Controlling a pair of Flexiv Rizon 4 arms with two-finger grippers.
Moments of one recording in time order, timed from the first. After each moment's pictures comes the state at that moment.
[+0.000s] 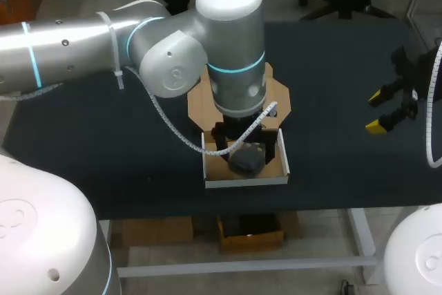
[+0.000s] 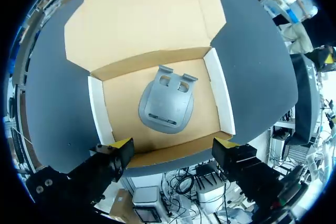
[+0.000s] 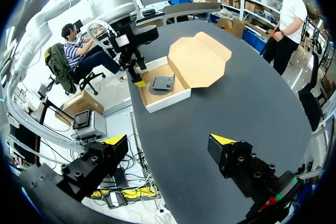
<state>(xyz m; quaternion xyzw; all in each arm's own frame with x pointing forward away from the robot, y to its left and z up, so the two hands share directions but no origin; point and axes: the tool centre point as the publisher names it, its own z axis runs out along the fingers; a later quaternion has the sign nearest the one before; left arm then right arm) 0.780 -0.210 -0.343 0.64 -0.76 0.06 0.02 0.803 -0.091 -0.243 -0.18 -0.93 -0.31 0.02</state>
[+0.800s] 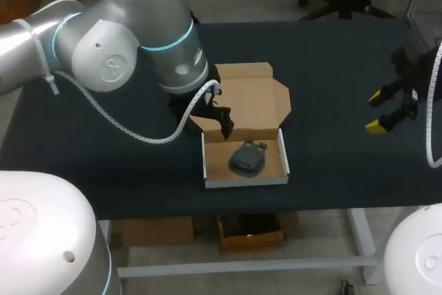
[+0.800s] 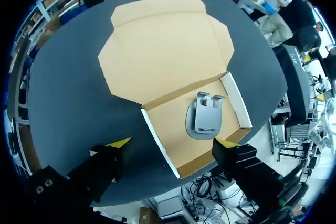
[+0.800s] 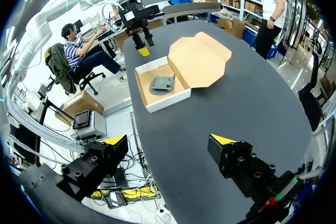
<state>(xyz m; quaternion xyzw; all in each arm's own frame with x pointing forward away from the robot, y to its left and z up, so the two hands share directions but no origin) 0.828 -0.123 -0.307 0.56 -0.82 0.13 0.01 0.803 -0.091 -0.243 -0.18 -0.93 -0.31 0.02</state>
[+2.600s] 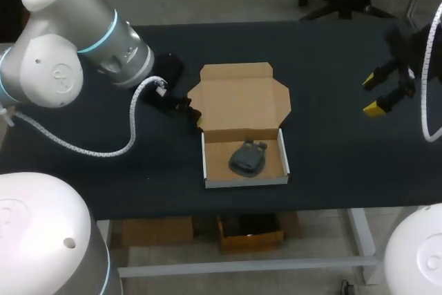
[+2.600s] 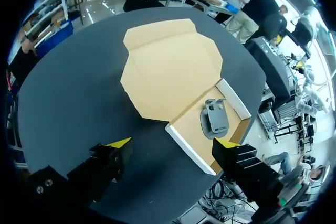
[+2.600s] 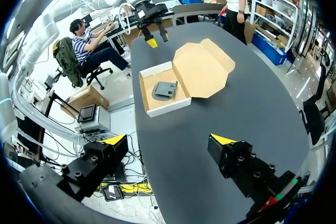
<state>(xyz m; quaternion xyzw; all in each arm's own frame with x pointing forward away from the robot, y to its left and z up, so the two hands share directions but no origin) 0.868 -0.070 -0.303 0.45 -0.86 0.24 0.03 0.829 -0.081 -0.217 -0.14 -0.94 -0.30 0.04</state>
